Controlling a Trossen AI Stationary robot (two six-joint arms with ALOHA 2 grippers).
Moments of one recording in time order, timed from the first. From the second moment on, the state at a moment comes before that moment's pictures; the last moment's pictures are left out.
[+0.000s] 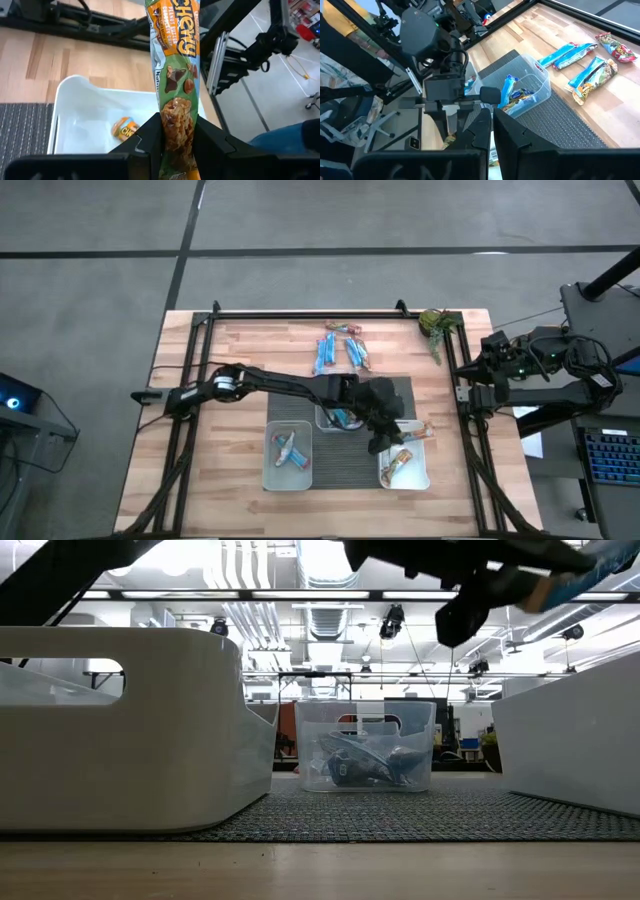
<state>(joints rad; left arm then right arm) -0.08 2.32 2.17 -0.37 0.39 -0.28 -0.08 0.39 1.04 -1.04 -0.08 0.57</state>
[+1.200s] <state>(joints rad) -0.08 2.32 2.09 -0.32 0.39 -0.14 -0.08 0.39 1.01 -1.04 -0.08 0.58</state>
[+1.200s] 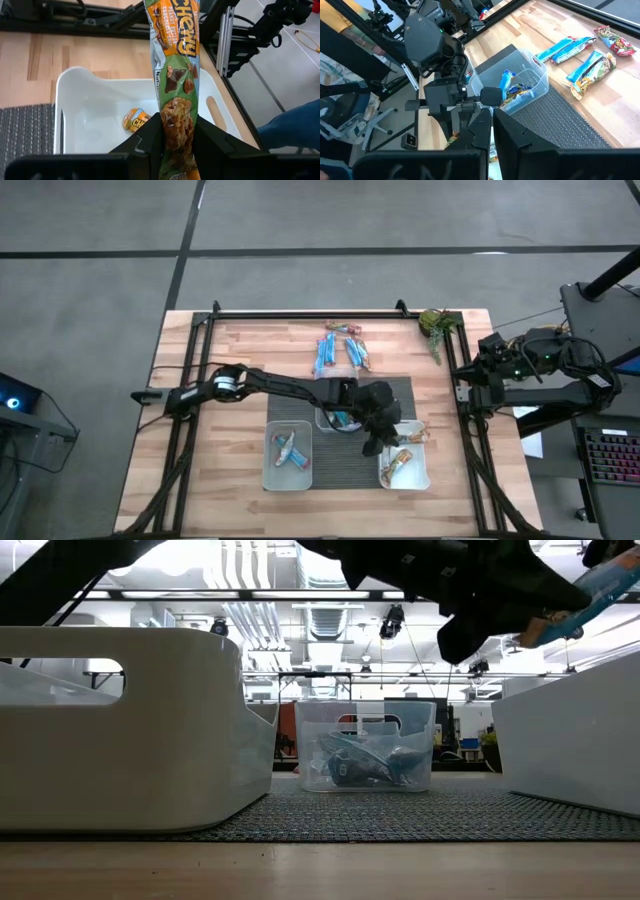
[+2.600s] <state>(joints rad) -0.06 2.29 2.11 -0.37 0.37 -0.18 -0.08 0.39 1.01 -1.04 -0.08 0.57</state>
